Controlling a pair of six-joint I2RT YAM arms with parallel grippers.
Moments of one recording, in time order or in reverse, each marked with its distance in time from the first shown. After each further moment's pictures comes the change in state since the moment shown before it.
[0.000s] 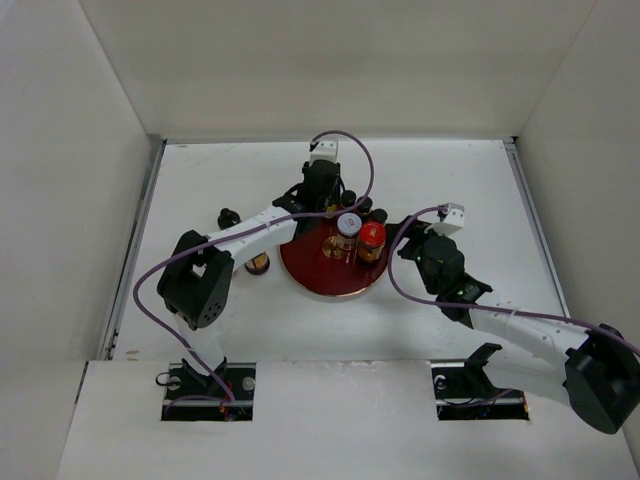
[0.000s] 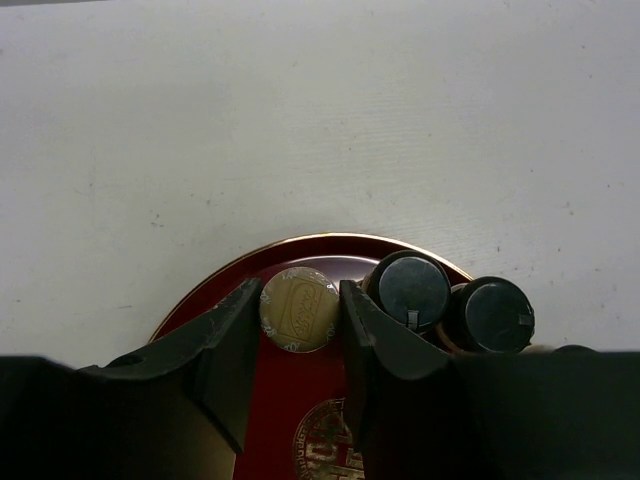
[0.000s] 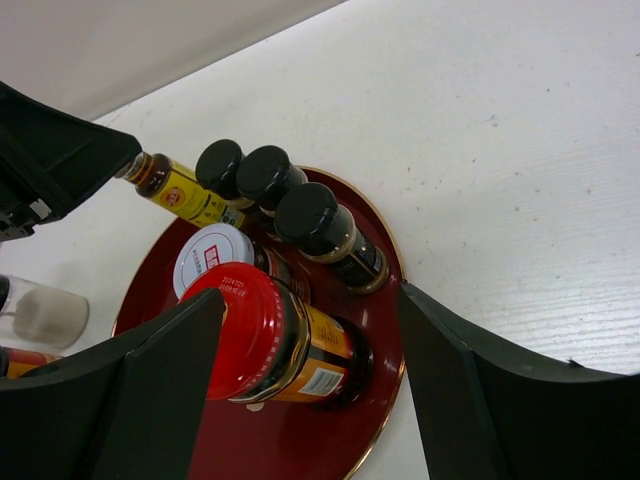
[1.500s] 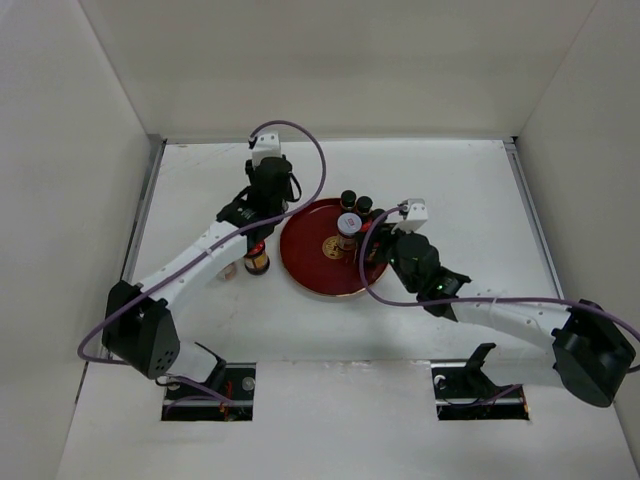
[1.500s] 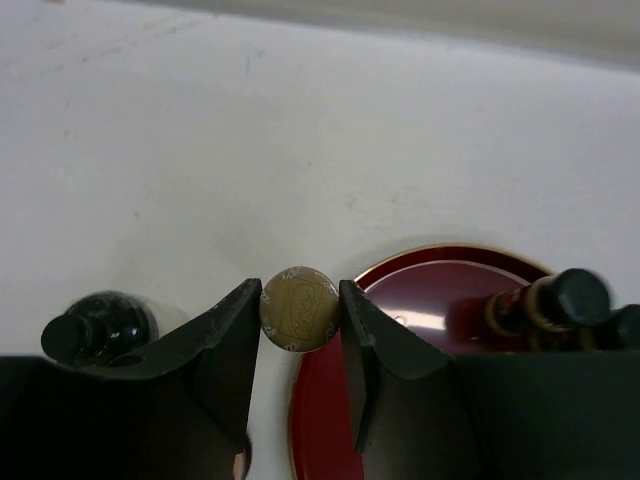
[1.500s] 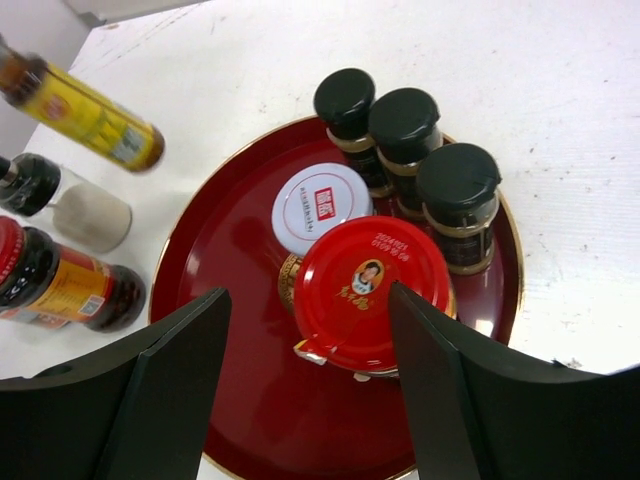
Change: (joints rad) left arm 0.127 -0.370 -0.183 -0.192 -0.165 -0.031; right arm 0.155 0.145 0.131 -0.026 -0.052 -0.100
